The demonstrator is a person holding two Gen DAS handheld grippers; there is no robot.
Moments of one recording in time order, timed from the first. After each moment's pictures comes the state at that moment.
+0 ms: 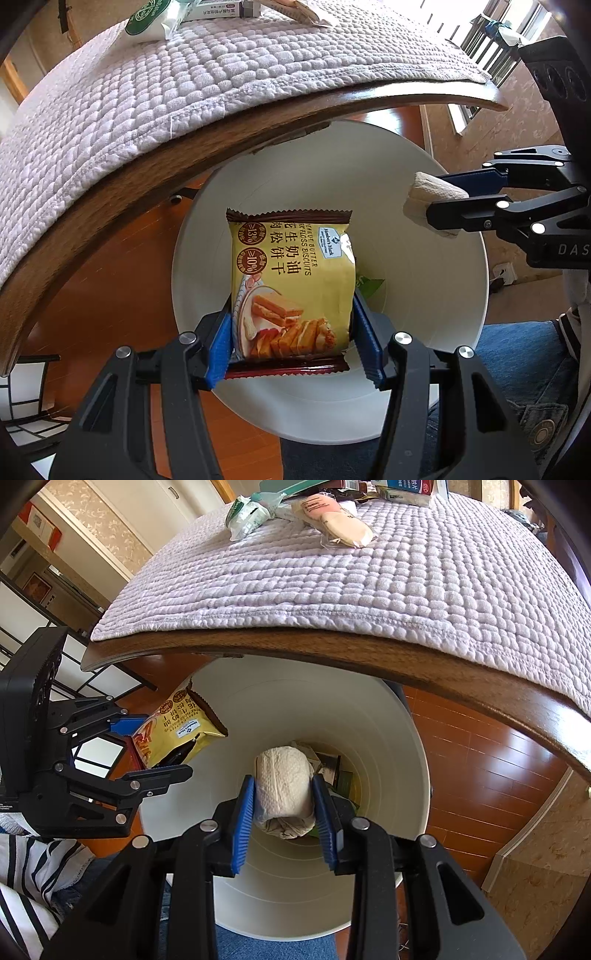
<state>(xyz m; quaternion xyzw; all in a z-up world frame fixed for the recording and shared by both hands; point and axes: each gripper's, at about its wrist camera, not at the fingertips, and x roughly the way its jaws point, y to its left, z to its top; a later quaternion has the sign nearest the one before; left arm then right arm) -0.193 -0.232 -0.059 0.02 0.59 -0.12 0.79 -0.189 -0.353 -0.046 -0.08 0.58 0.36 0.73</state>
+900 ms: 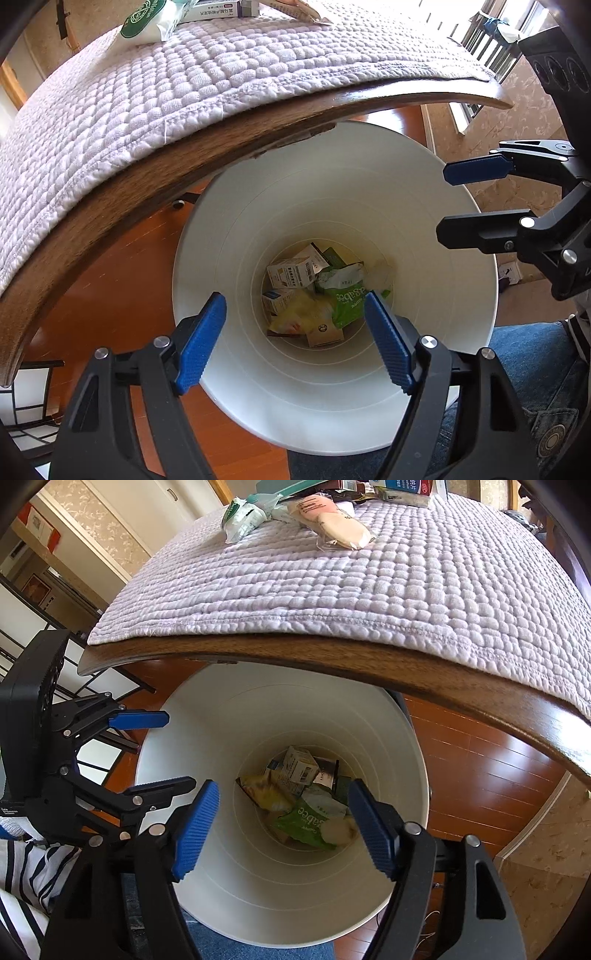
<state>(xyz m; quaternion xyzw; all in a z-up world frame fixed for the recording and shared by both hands) -0.193 -0.234 -0.073 0.03 0.59 -0.12 0.80 -0.182 -0.351 -0.050 -0.07 0.58 0.36 0.73</state>
